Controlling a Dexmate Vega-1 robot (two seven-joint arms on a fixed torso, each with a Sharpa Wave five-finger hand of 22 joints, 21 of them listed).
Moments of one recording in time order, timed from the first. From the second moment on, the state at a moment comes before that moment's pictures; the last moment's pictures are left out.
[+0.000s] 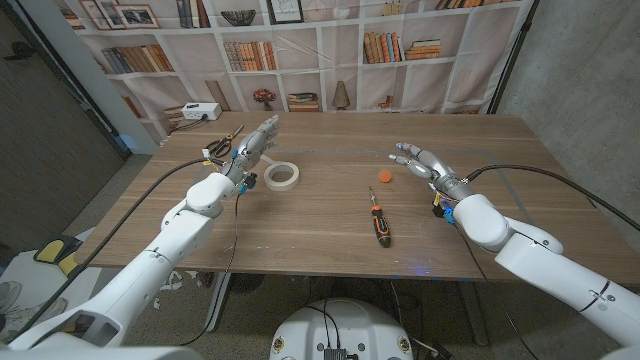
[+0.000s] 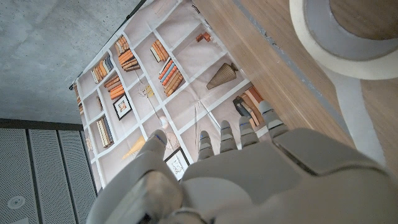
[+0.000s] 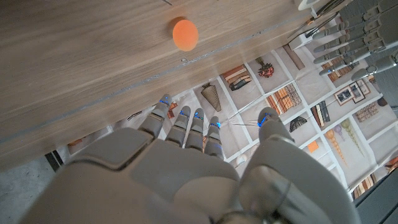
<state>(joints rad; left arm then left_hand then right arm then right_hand) 0.92 0.56 0.28 -1.51 -0.33 -0.19 -0.07 0.18 0.10 0.40 0.00 0.20 -0.01 -0.09 0.20 0.17 0.01 0.05 0.24 0.19 -0.01 0.11 0.20 0.17 -0.08 0.20 0.52 0.19 -1.19 -0.91 -0.37 -2.15 0.01 -0.30 -0.29 0.40 0.07 0.39 -0.19 0.20 0.18 0.00 0.23 0.20 0.22 0.02 0.27 0.23 0.19 -0.03 0.26 0.21 0.22 0.12 0.23 0.19</state>
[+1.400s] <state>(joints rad) 0.97 0.57 0.25 -1.58 -0.33 -0.18 -0.06 0.18 0.09 0.40 0.00 0.20 -0.01 -0.10 0.19 0.17 0.00 0.05 0.23 0.19 -0.01 0.12 0.19 0.18 -0.08 0.20 0.52 0.19 -1.13 -1.04 -0.62 -2.48 -0.42 -0.88 -0.06 0.29 -0.07 0.29 -0.10 0.22 0.26 -0.01 0.24 0.21 0.20 0.03 0.30 0.27 0.20 -0.03 0.27 0.29 0.23 0.12 0.24 0.20</state>
